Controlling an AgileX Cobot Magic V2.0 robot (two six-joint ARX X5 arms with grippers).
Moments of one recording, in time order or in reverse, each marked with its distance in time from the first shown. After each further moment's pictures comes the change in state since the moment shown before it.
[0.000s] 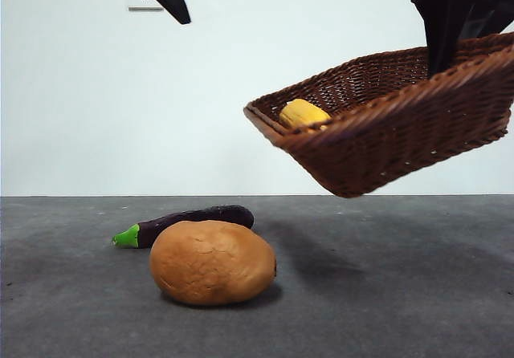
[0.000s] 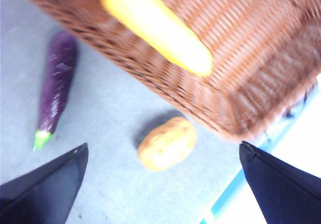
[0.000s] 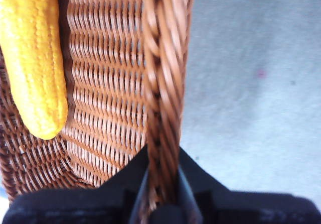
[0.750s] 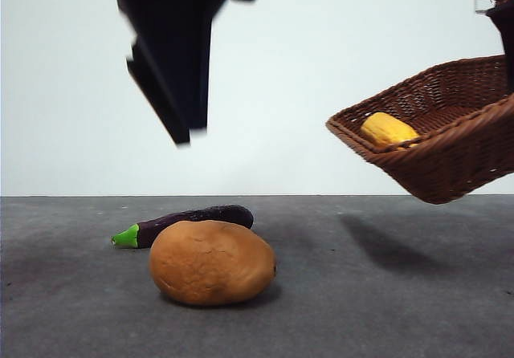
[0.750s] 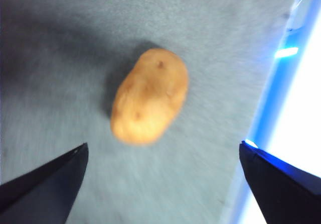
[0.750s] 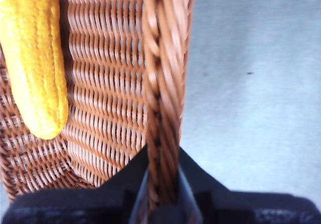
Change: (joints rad) left arm -0.063 0.000 -0.417 0.166 -0.004 0.392; right arm -0.257 0.001 0.000 -0.032 0.011 -0.091
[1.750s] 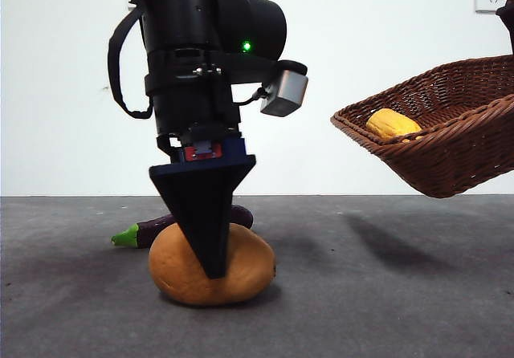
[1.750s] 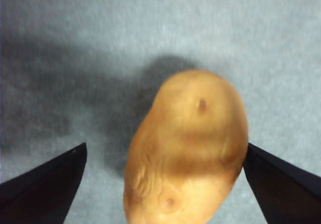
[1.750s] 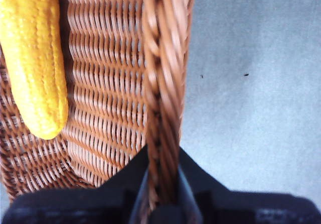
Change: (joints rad) left arm 0.006 0.199 -0.093 0.238 -0.036 0.115; right arm -0.043 0.002 0.000 0.000 -0.048 -0.033
